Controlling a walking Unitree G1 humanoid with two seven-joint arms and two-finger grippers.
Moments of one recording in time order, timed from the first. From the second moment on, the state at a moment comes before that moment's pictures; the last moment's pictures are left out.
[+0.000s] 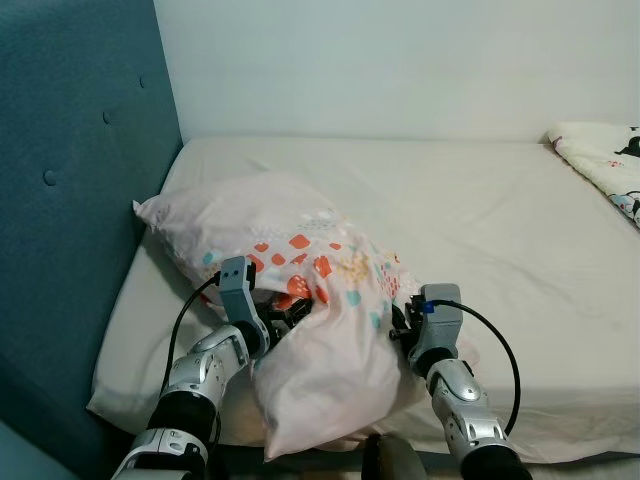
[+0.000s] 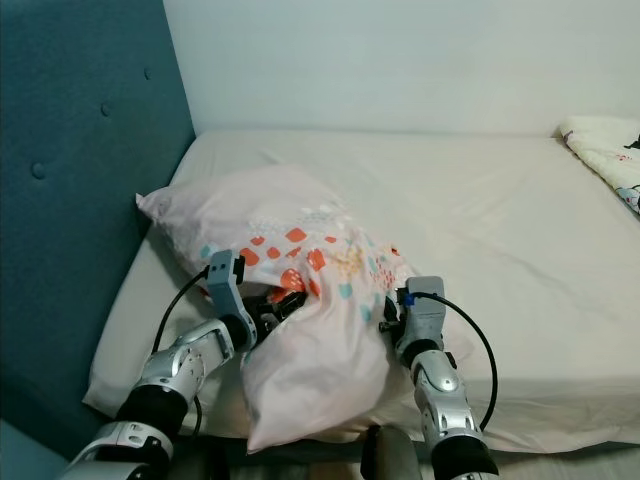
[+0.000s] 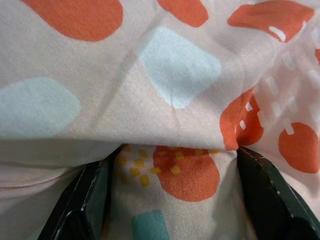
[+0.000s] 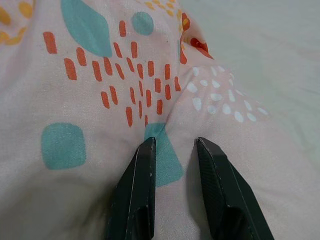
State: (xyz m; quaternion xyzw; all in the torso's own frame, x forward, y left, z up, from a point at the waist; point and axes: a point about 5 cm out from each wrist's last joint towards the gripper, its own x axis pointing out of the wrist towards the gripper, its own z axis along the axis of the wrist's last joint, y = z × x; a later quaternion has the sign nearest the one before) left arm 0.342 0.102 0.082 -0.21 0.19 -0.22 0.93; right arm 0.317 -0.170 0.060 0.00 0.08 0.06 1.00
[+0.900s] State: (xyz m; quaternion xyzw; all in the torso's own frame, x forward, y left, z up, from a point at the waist) left arm 0.339 0.102 0.095 -0.22 0.17 -0.22 0.93; right arm 0.317 -0.163 0.060 0.01 0.08 0.07 0.99
